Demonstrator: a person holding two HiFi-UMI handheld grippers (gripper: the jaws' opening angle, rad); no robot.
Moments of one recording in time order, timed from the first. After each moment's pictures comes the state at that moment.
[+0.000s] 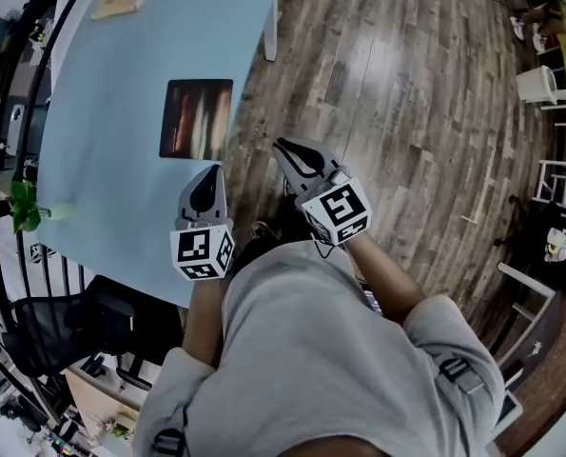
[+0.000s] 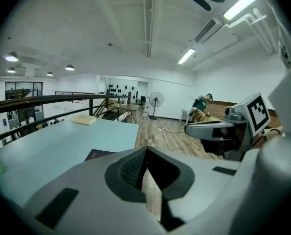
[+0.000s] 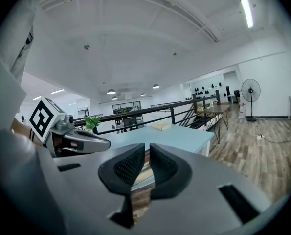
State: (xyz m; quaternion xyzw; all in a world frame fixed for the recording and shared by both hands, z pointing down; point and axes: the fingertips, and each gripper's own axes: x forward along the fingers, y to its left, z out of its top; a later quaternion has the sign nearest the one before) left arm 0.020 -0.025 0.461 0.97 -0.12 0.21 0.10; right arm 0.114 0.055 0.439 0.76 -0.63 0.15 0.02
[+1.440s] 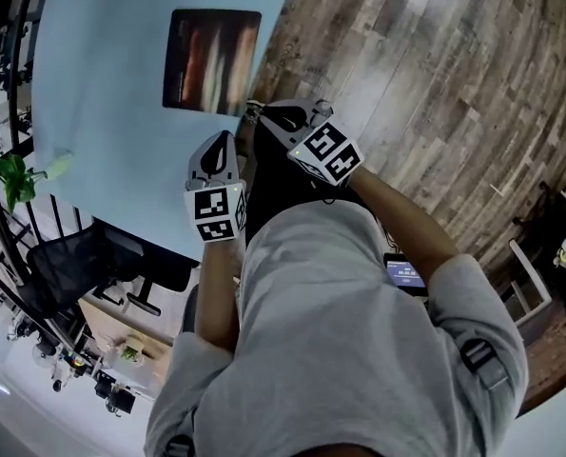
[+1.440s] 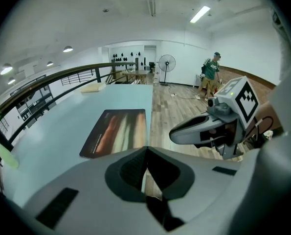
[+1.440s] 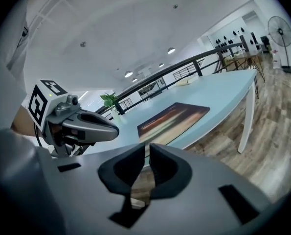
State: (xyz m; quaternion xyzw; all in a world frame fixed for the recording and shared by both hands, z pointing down) left arm -0.004 -0.073 0.608 0.89 -0.16 0.41 0.09; right arm 0.061 -0.038 0.637 0.57 -0.74 0.35 0.03
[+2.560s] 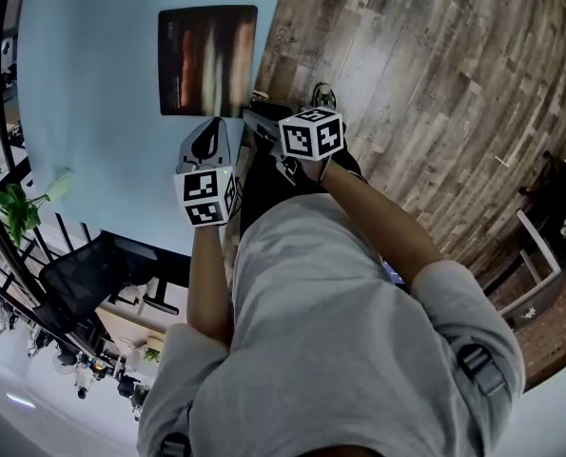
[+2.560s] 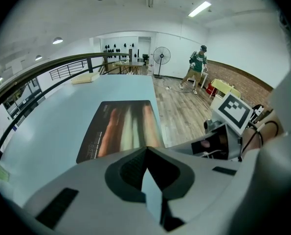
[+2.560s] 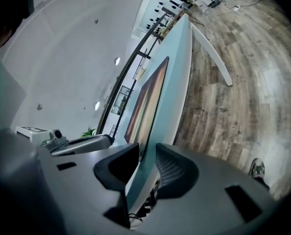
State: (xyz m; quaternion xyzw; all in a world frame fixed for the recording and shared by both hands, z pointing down) left arm 0.002 -0.116 0.647 0.88 -0.11 0.45 0.10; right arm 0.033 -0.072 0.708 0.57 -0.55 0.58 -0.19
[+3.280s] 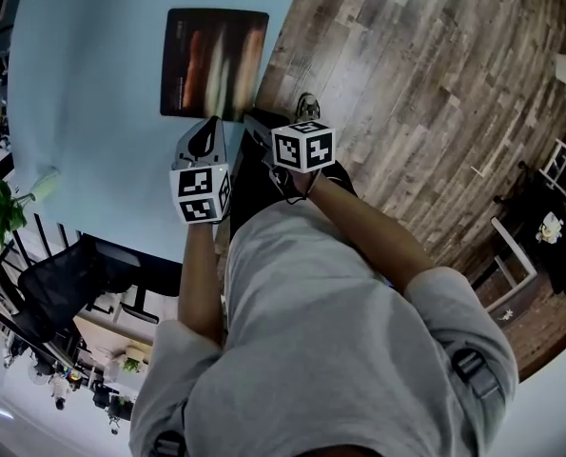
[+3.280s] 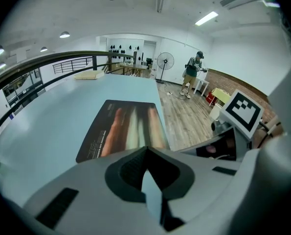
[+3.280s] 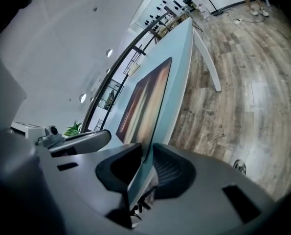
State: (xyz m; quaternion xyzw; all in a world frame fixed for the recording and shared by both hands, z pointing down) left arm 0.000 -0.131 0.653 0.89 -0.11 0.43 0.15; right arm 0.031 -0.071 0.708 0.61 -0.51 0.60 -0.12
